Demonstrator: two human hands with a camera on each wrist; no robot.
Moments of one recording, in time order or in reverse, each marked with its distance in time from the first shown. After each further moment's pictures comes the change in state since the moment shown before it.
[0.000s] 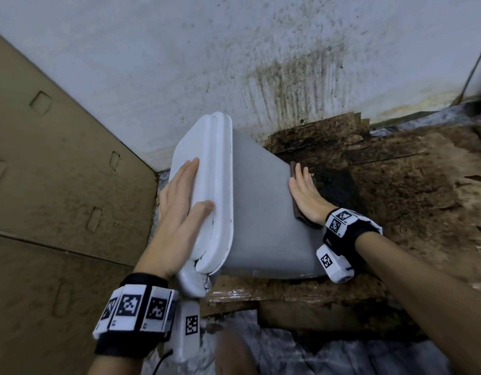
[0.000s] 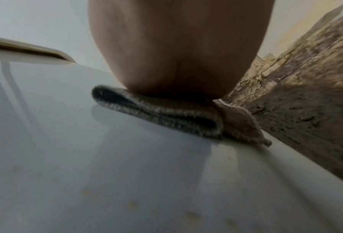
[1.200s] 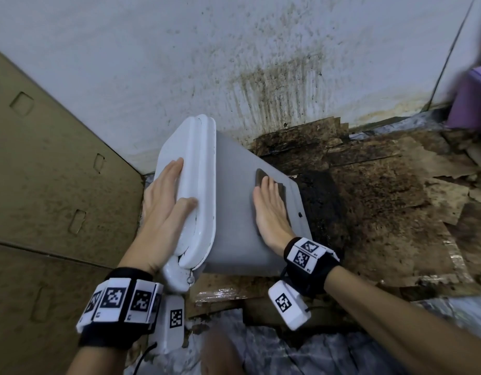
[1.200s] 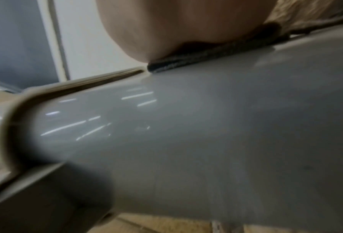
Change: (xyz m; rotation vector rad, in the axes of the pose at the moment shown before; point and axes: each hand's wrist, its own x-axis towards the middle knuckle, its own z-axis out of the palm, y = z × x) left_hand 0.004 0.004 0.003 0.051 0.011 -0.017; right_hand -0.067 -0.061 0.044 0.173 0.175 -0.036
